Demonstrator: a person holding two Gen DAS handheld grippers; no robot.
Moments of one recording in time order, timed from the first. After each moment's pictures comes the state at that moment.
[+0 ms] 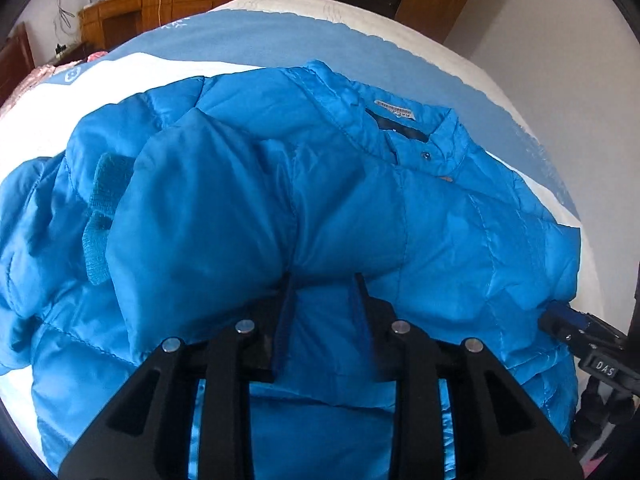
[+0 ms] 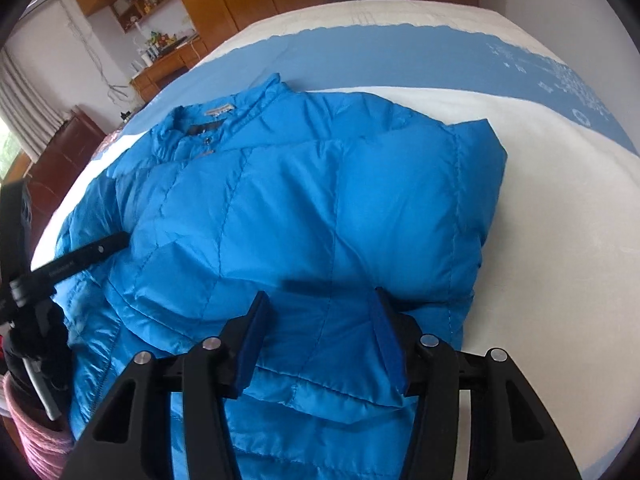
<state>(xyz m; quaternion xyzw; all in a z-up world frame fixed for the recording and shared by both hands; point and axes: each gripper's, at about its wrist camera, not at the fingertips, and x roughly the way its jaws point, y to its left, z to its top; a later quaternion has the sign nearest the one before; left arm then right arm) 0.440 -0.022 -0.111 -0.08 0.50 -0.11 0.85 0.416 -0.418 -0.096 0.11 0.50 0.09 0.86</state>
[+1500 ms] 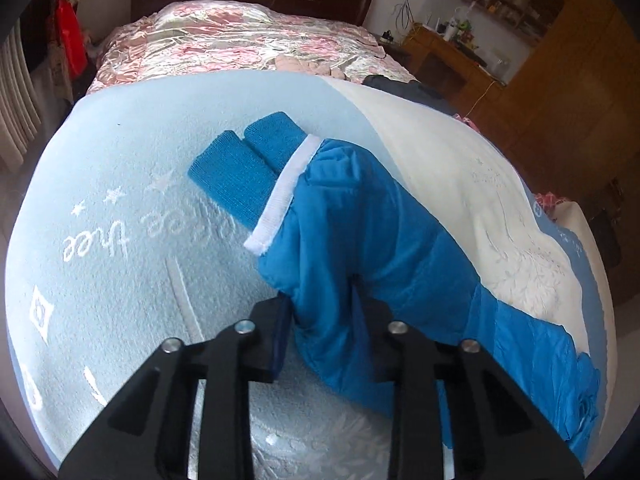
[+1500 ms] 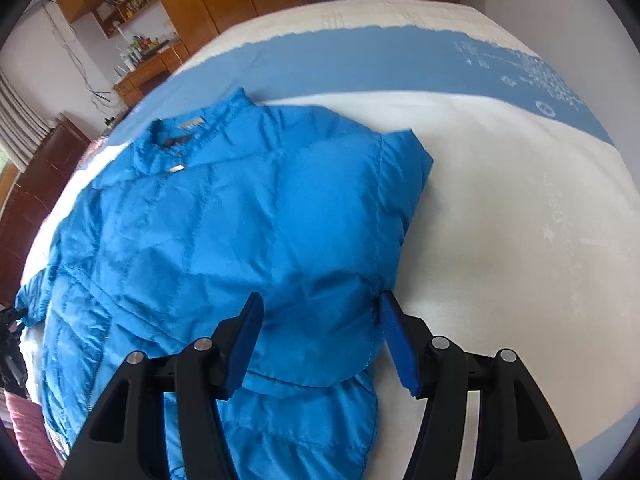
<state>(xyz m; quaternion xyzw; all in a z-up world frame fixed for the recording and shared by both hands) 0.243 0.426 -0.090 -0.34 0.37 0.34 0.79 0.408 -0.450 -0.084 0.11 0.51 0.05 0.85</state>
